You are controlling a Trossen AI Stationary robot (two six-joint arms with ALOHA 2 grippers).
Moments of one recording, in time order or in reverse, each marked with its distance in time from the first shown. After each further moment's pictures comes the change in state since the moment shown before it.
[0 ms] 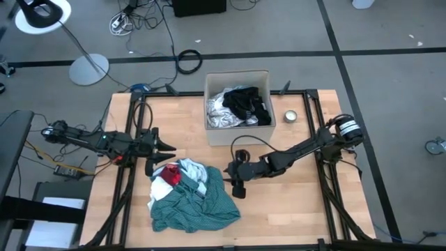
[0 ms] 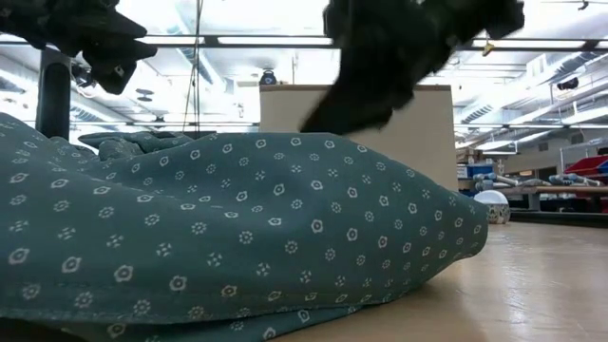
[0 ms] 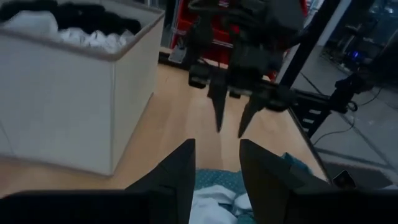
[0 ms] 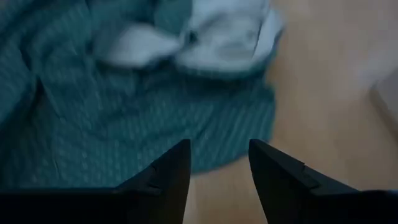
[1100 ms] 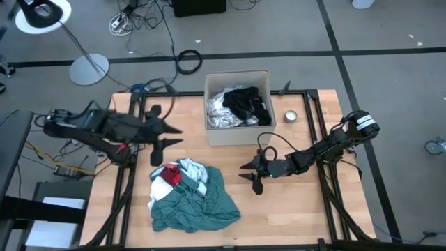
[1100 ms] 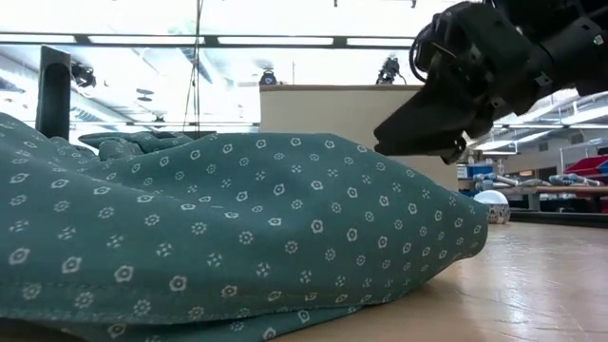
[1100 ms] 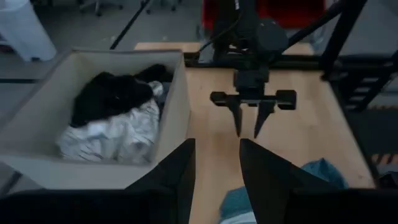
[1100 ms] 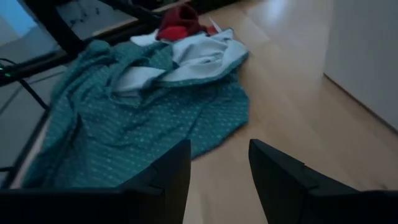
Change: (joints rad) left arm 0.012 0.601 0.922 -0.591 -0.118 0.191; right arm 0.061 -0.198 -0.506 0.560 0.123 0.185
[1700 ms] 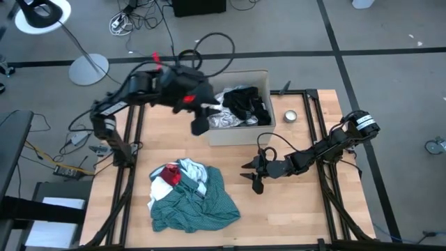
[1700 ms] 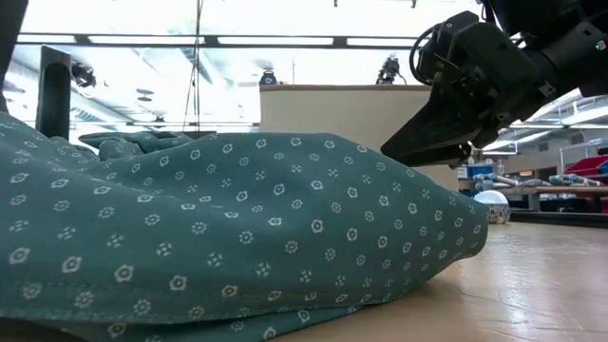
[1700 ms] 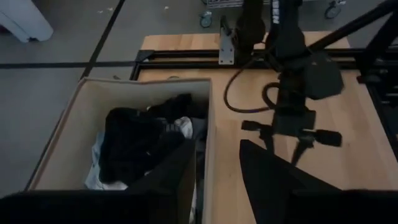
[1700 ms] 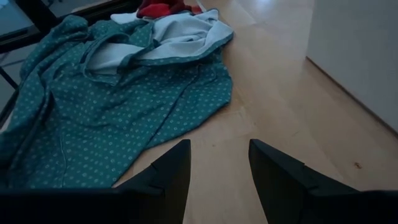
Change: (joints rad) left arm 0.341 0.740 1.054 -0.461 0.278 0.219; right arm -0.001 0.000 0.000 -0.071 0.019 -0.015
